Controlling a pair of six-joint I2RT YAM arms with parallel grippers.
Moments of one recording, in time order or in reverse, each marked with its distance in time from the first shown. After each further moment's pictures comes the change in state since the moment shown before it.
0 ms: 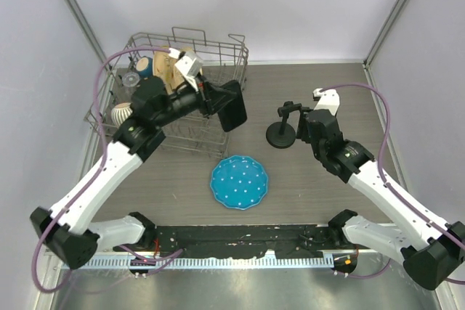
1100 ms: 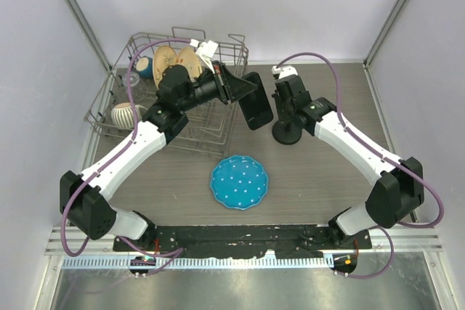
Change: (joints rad) left arm 0.000 0.193 0.042 0.211 0.055 -0.352; right arm -0.049 0.527 0.408 -0.125 -0.200 -0.168
